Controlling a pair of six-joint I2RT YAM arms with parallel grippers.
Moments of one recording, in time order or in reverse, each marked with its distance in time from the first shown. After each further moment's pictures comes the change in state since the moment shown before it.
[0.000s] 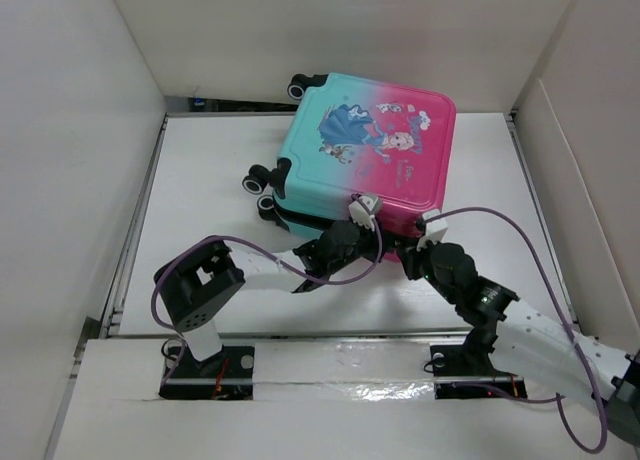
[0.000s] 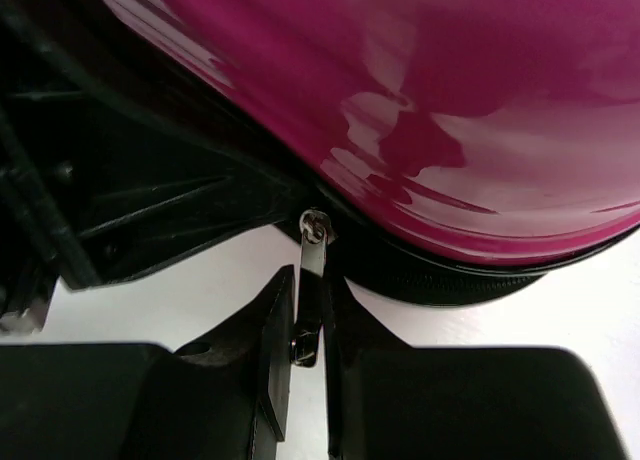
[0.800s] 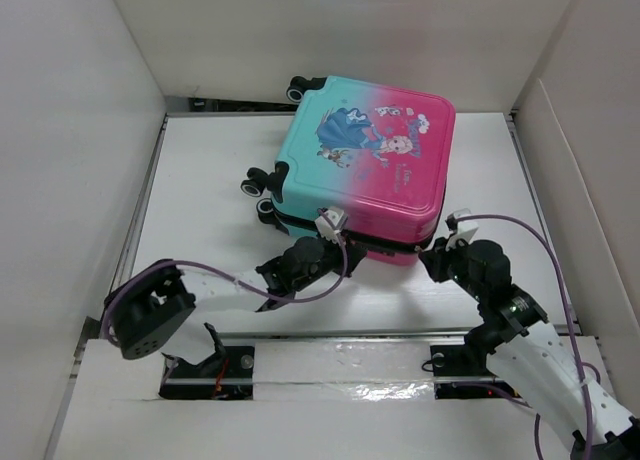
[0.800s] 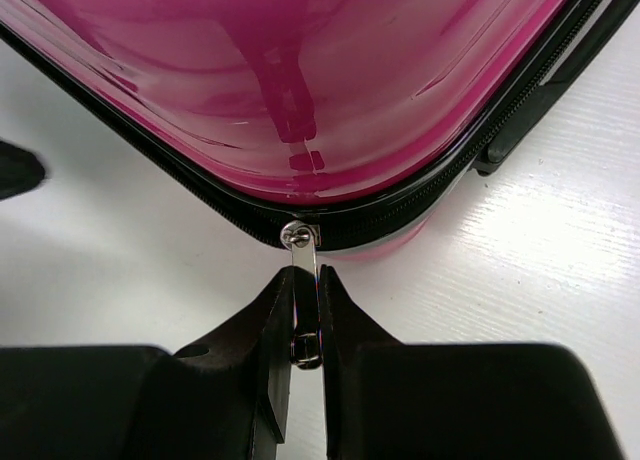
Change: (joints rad) left arm 0.023 -0.367 -0.339 -0.029 -0.010 -0.008; right arm -0.328 -0.194 0.029 -0.229 -0.284 -0.040
